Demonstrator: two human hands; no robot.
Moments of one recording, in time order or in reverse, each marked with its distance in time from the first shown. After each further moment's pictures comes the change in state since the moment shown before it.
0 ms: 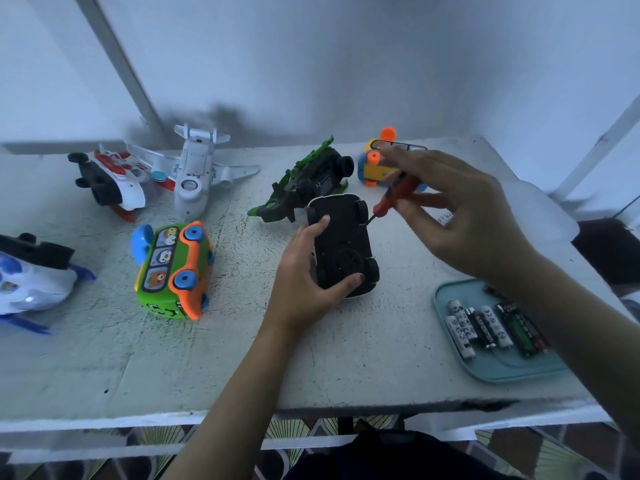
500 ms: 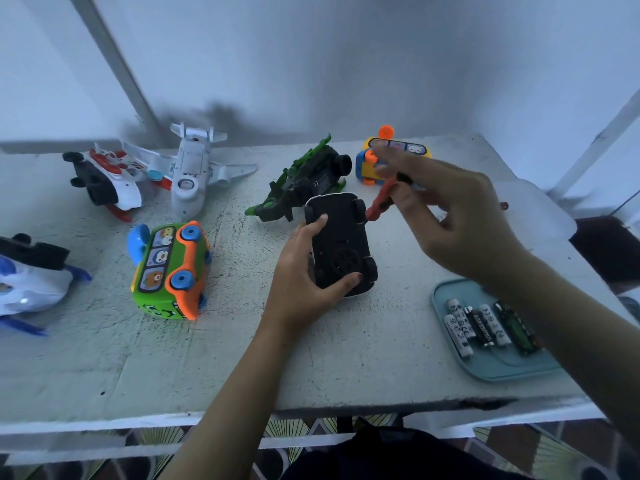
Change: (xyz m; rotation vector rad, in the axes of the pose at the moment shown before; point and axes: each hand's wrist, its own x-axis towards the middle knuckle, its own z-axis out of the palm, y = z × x) left_hand 0.000 0.000 0.000 0.004 0.001 -0.004; right_hand 0.003 -0.006 0.006 -0.023 0.047 0.022
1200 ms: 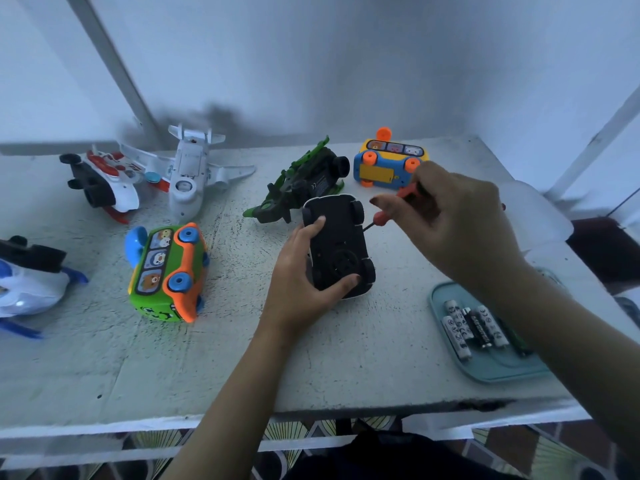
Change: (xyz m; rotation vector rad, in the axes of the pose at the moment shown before) left_hand 0.000 -0.004 0.000 0.003 -0.010 -0.006; right_hand -0.006 0.003 -0.001 -0.352 0.073 0.020
